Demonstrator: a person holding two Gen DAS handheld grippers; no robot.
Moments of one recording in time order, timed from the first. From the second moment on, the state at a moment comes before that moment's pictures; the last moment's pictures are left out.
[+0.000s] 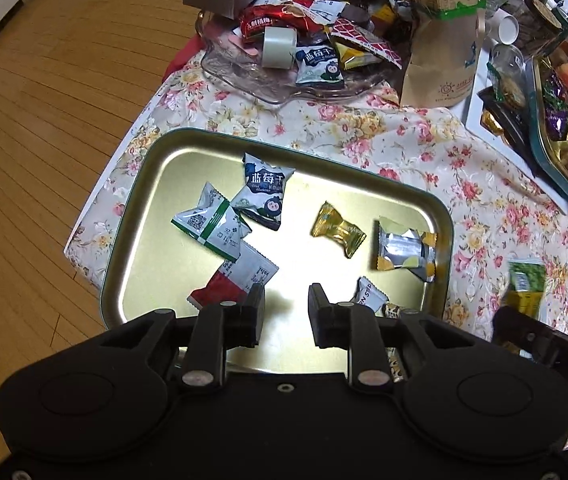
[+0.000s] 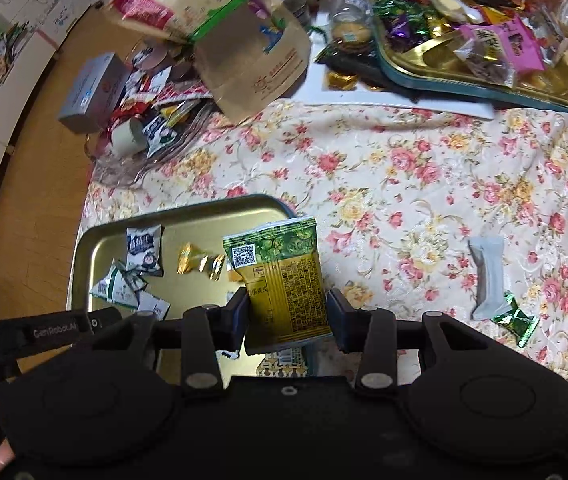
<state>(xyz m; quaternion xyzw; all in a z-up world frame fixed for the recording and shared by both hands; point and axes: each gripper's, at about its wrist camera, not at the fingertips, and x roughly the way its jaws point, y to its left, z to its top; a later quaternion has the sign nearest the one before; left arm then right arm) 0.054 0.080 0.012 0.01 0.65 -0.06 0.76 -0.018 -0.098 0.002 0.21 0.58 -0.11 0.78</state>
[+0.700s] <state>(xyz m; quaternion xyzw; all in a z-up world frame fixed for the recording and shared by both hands) 0.044 0.057 0.009 0.03 0.65 -0.08 0.75 -0.022 -0.075 0.009 0.20 0.57 -0.06 0.79</state>
